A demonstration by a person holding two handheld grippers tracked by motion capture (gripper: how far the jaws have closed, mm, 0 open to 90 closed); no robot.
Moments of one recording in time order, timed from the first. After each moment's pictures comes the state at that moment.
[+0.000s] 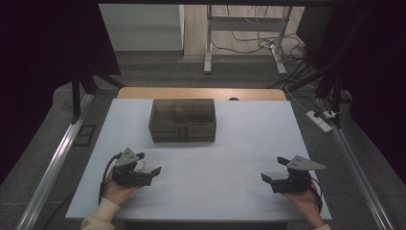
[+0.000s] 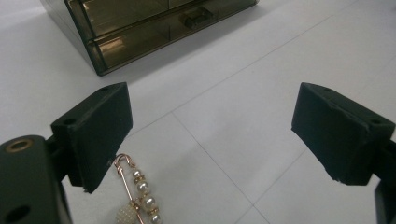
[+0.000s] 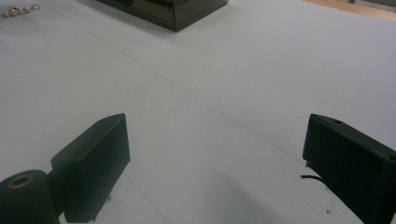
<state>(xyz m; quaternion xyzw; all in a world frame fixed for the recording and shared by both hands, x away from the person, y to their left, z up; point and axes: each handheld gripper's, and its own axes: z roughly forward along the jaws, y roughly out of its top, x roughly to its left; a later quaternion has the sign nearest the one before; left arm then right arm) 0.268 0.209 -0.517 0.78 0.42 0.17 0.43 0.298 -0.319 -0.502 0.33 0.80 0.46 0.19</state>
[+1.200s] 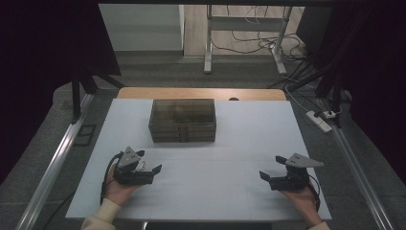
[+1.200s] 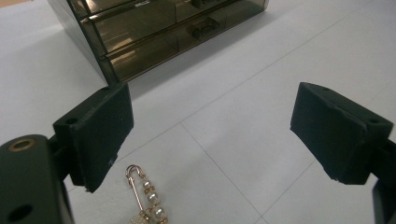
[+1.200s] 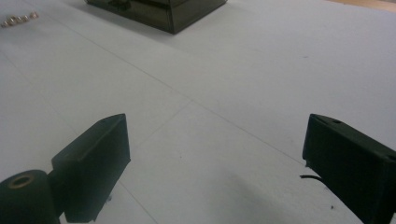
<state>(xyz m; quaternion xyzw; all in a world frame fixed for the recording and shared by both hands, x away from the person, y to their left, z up) 0.268 0.204 -0.512 0.78 0.41 0.20 0.42 0.305 -0.316 -0.504 0.35 0.80 0.46 0.18</state>
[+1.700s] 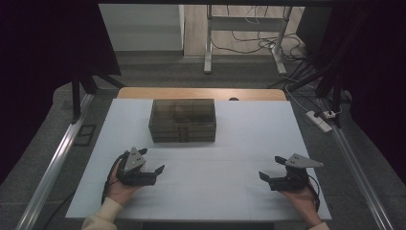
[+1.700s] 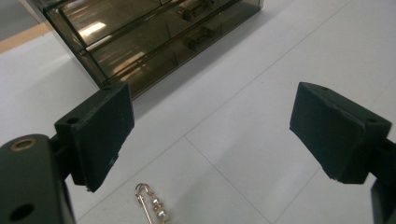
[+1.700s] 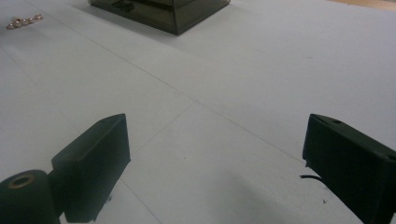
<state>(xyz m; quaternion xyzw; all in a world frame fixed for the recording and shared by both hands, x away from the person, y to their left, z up) 0.266 0.192 -0.507 0.80 0.37 0.25 0.40 0.304 -0.314 -0.505 0.34 0.80 0.46 0.18</state>
